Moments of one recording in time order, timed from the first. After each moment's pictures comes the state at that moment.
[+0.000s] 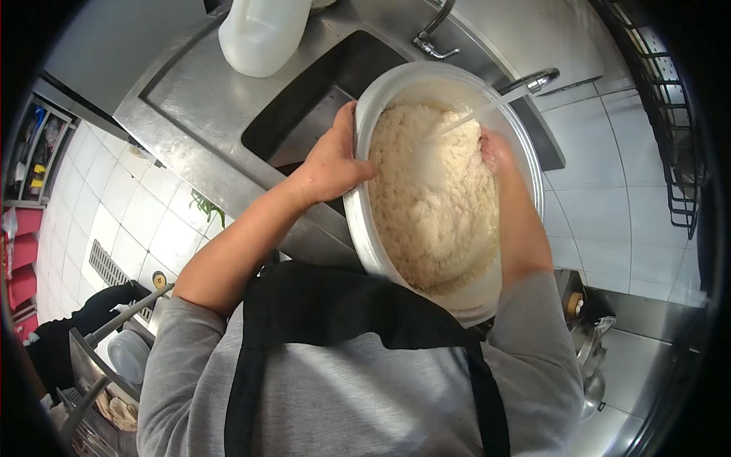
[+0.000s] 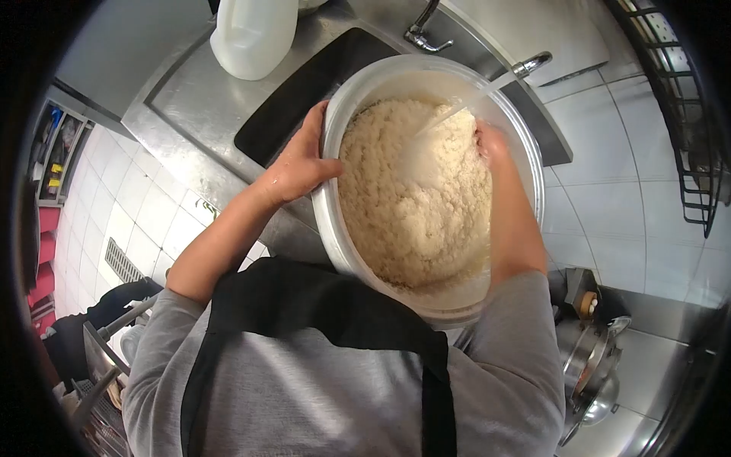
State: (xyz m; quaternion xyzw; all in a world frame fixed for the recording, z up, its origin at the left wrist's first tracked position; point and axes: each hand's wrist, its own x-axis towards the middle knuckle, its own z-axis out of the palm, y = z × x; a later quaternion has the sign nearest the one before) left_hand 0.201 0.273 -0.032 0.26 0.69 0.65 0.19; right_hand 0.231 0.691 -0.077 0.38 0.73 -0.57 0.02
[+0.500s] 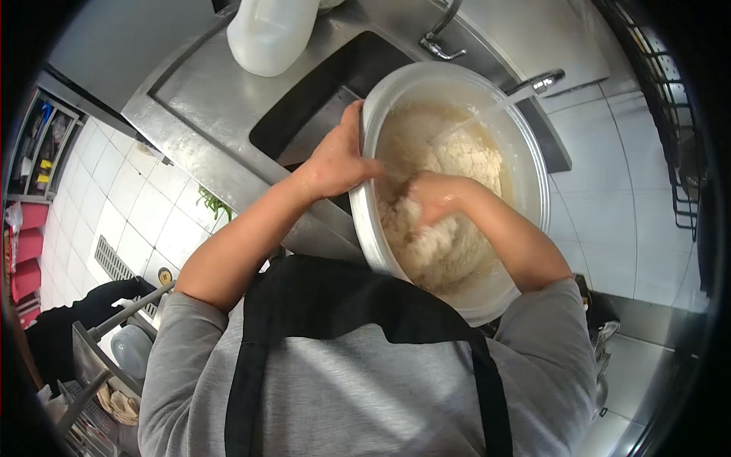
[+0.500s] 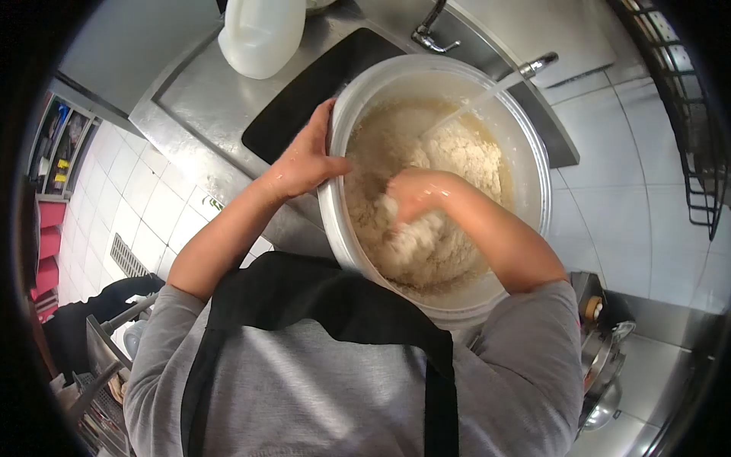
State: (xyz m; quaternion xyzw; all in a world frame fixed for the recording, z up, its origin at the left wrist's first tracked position) left_hand 0.199 0.271 -0.036 0.26 0.68 0.65 0.21; right_hand 0.258 0.477 -0.013 -0.21 0.86 0.01 0.47
